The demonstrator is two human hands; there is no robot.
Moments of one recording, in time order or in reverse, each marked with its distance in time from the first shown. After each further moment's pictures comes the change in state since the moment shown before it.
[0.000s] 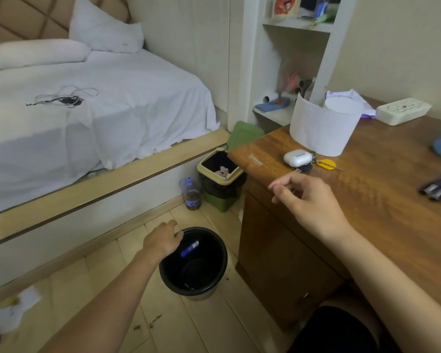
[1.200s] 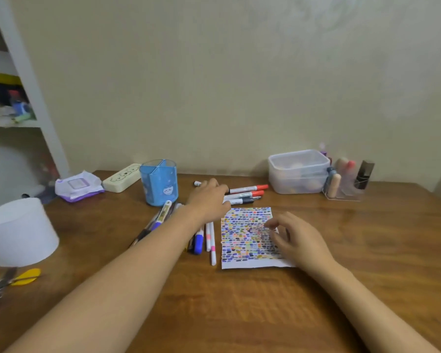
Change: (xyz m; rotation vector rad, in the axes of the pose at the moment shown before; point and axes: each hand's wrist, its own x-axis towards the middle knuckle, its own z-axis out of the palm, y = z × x) left_hand -0.168 0.671 0.003 0.216 0.151 1.326; right_hand -0.233 0.214 -0.346 -0.600 0.628 0.407
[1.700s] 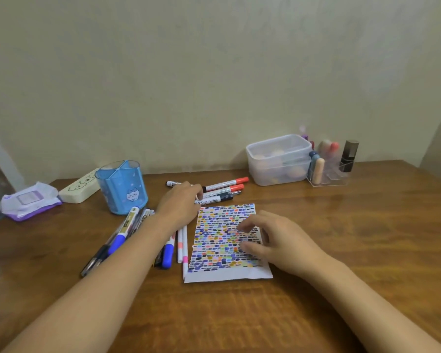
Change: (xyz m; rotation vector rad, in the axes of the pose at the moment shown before) left_hand 0.035 -0.015 0.040 -0.022 0.090 0.006; right_hand 0.007 0.003 -0.012 0.028 -0.221 -0.055
